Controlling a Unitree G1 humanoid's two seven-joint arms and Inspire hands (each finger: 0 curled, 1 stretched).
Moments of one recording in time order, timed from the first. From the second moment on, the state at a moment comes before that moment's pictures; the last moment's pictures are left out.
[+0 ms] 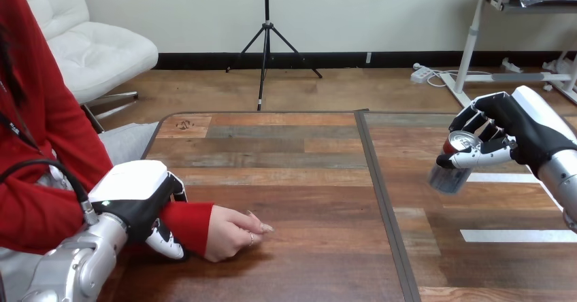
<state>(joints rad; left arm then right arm) -0.19 0.57 -0.23 0.27 0.84 0.00 -0.19 -0.63 -0.63 0.12 1.05 -0.35 -0.43 0.05</state>
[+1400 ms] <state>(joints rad) -0.32 0.58 -0.35 0.31 0.84 0.15 -0.45 -0.63 -0.63 0.11 1.03 -0.35 -0.44 0.04</state>
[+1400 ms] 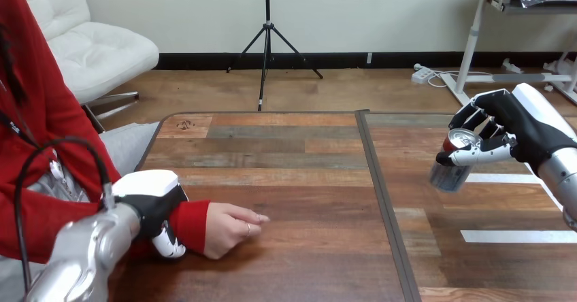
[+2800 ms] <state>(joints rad) -0.36 0.58 -0.39 0.30 0.84 0.24 -0.54 -0.63 -0.63 0.11 1.02 -0.33 -0.44 0.04</state>
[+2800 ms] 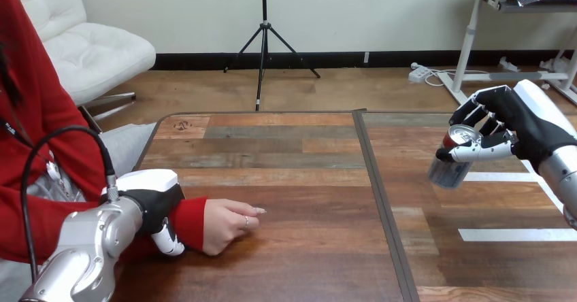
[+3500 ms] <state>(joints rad) -0.31 0.60 -0.36 0.26 0.78 0.22 -0.49 -0.63 -0.63 0.11 1.02 -0.33 -0.44 0.04</state>
